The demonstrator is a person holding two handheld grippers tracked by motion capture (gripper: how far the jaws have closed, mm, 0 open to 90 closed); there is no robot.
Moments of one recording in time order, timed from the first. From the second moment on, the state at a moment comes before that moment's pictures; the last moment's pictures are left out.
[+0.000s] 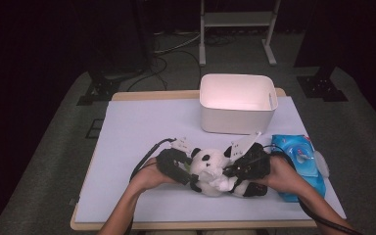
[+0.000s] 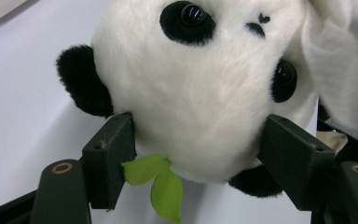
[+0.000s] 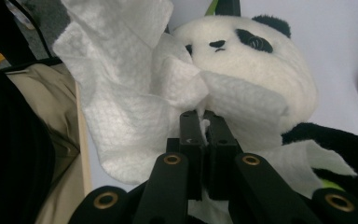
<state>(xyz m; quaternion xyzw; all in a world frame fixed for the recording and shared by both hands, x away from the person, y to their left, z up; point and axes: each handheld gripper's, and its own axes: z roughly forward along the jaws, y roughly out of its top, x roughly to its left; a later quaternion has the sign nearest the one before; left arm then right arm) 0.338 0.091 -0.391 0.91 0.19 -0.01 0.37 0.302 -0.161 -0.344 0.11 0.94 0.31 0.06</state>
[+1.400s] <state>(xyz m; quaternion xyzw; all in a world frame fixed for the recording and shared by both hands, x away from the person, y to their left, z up) 0.329 0.067 -0.369 0.91 0.13 0.02 0.39 0.336 -0.213 -0.344 0.18 0.91 0.36 0.06</state>
